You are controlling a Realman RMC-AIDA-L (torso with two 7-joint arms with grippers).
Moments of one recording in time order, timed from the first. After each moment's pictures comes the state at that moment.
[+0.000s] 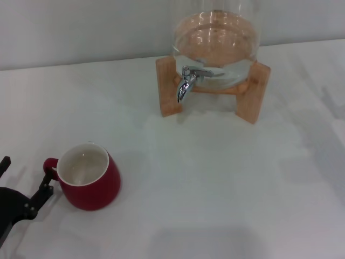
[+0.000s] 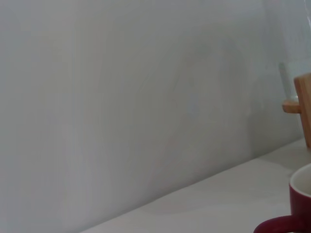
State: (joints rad) left arm -0.21 -2.08 2.18 0.15 -0.32 1.25 0.00; right arm 0.34 2.01 -0.97 -0.15 -0.45 -1.23 0.52
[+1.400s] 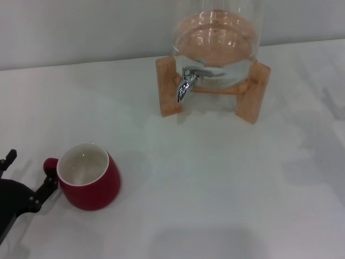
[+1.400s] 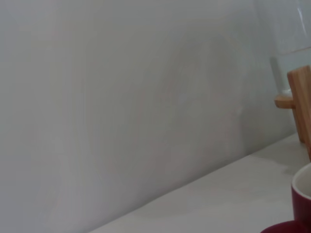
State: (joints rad) left arm -0.27 -2.08 2.19 0.11 -0.32 1.24 0.00; right arm 0.33 2.01 -0.97 -0.14 -0.45 -1.24 0.52
